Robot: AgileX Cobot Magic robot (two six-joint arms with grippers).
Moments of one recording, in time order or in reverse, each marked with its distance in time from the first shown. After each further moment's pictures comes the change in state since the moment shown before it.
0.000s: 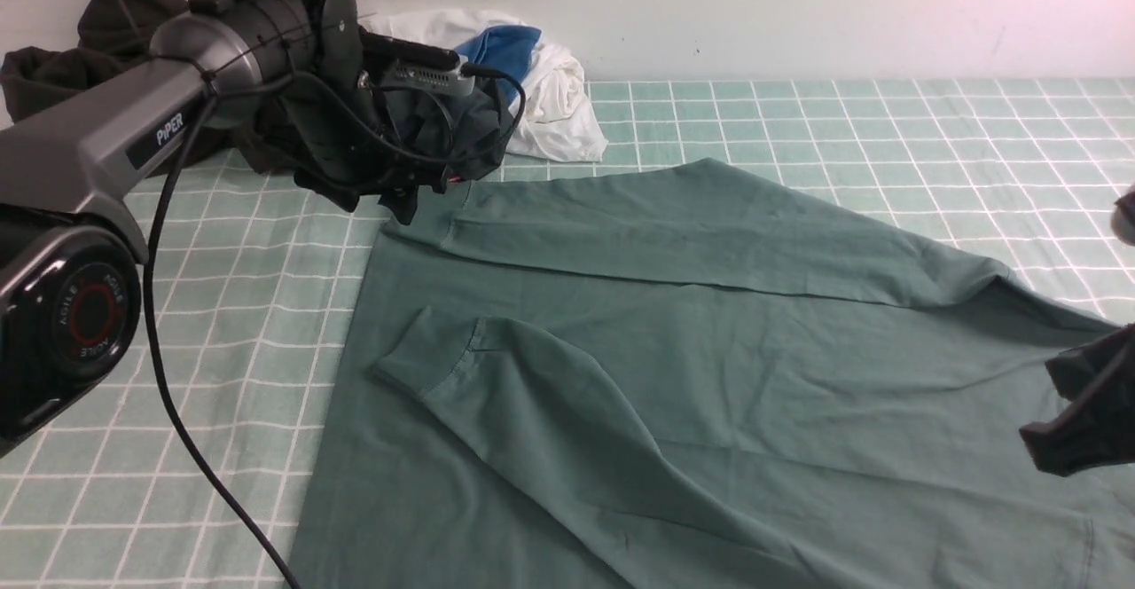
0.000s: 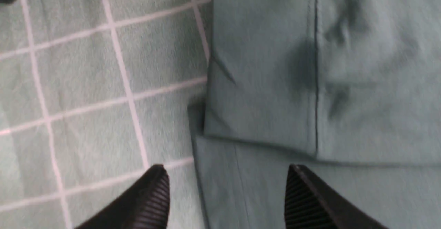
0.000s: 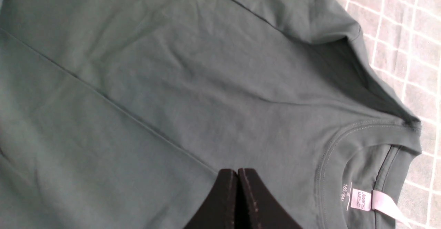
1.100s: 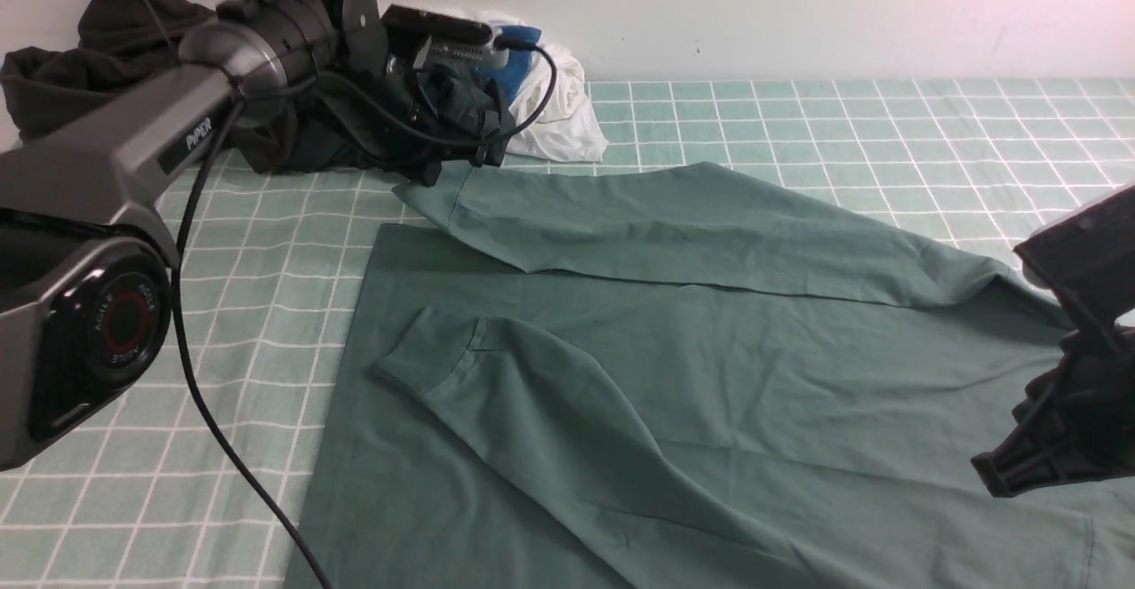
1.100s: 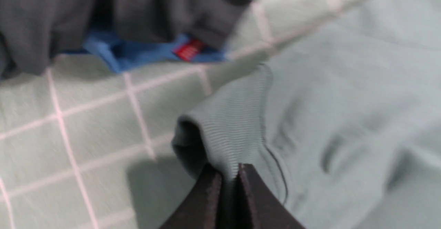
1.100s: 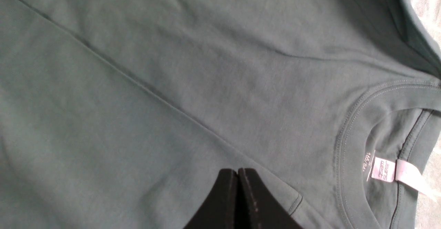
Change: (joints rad) right arm 0.000 0.117 -0.009 0.006 0.052 0.009; left arm -0.058 -0.039 -0.081 -0.095 0.041 0.122
